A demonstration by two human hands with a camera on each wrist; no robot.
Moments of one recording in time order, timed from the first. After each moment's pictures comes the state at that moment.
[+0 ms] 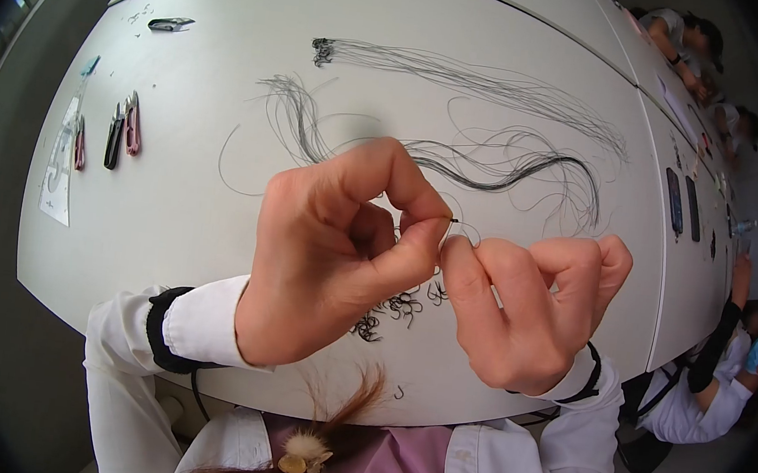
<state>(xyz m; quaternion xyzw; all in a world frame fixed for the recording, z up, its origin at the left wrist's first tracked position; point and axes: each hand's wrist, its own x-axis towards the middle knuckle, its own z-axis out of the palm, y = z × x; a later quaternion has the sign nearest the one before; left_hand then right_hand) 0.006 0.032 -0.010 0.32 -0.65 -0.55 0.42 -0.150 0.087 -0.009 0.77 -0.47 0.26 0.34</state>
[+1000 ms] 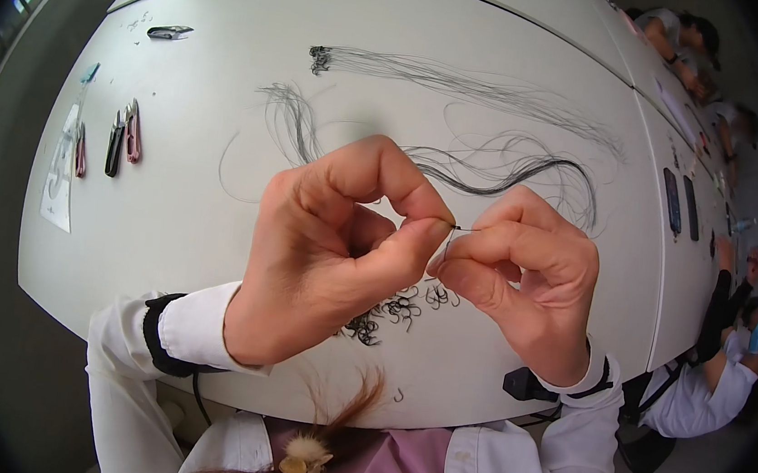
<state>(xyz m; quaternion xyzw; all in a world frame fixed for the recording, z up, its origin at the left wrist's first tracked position) 0.005 0.032 -0.004 0.28 -0.54 -0.68 0.42 -0.167 0.080 0.004 0.69 -0.48 0.46 -0.29</state>
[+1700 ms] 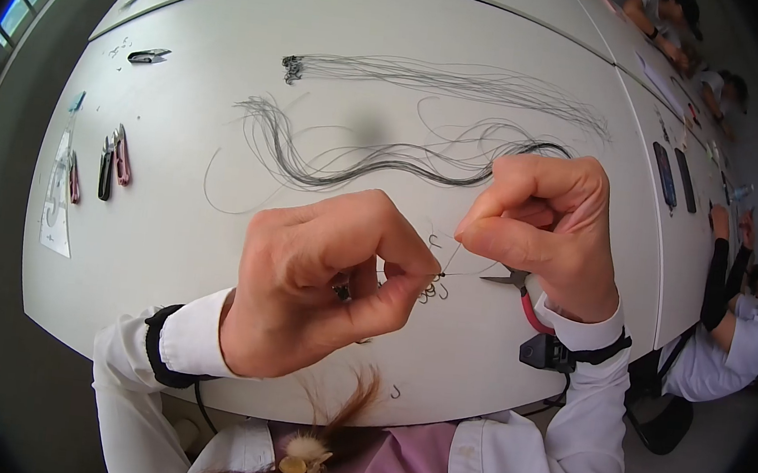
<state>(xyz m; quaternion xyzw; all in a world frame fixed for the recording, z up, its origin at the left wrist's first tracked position) 0.010 0.031 -0.001 0.20 -0.77 -0.48 0.36 -0.197 0.065 0.022 0.59 -0.47 0.44 -0.49</state>
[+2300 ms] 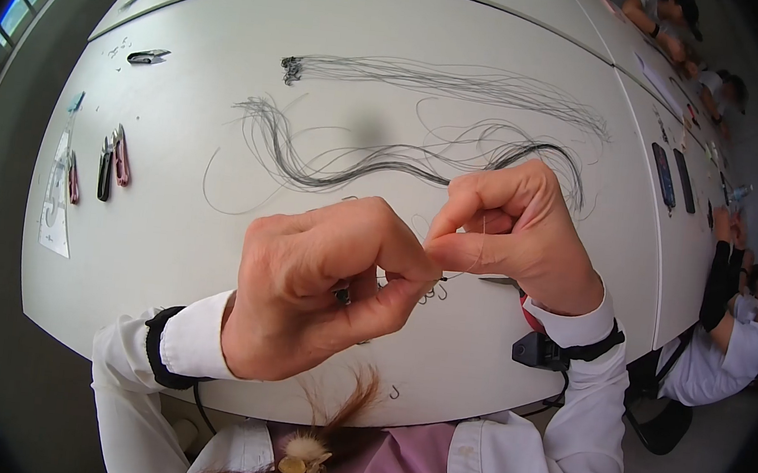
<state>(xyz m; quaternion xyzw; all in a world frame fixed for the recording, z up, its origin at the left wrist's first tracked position) 0.011 0.032 -0.003 0.18 -0.78 -0.48 0.36 -0.194 0.055 0.011 0.57 -0.42 0.39 -0.59</state>
